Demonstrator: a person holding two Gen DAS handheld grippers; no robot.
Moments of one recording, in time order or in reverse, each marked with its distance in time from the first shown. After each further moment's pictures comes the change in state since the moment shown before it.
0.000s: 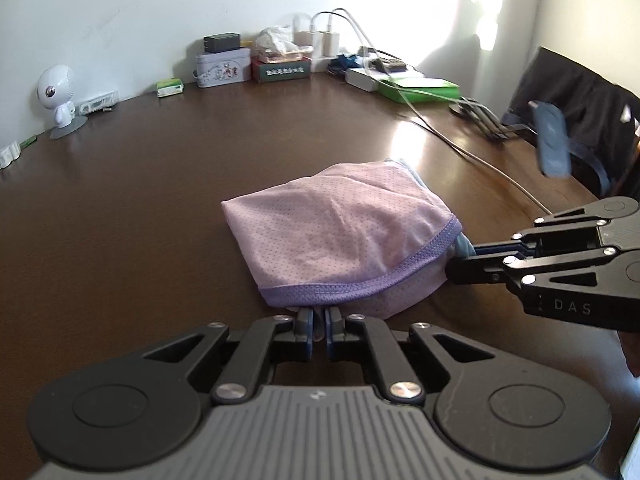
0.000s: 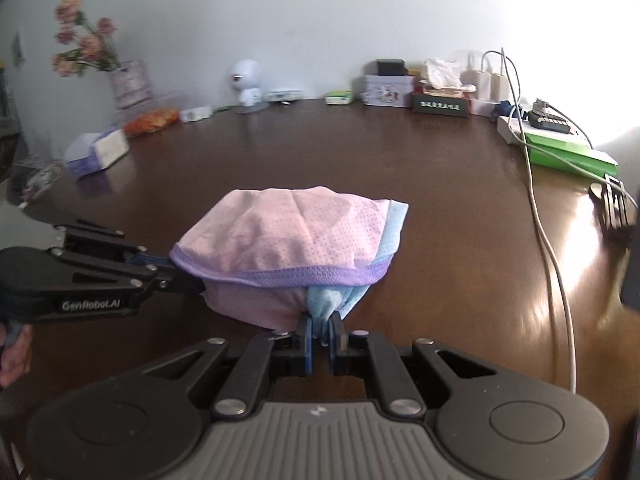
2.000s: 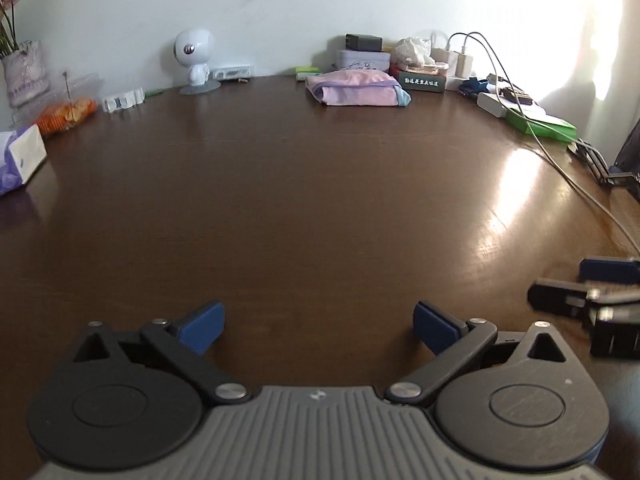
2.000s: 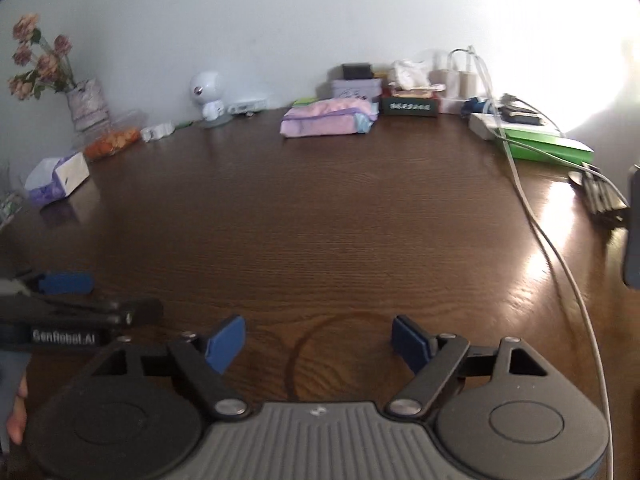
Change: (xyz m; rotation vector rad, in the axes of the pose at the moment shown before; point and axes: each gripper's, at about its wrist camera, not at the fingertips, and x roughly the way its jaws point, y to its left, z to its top) left arm -0.036 0.032 -0.055 -0.171 -0.065 0.302; right arm 0.008 0.023 -0.011 0.109 -0.058 -0.122
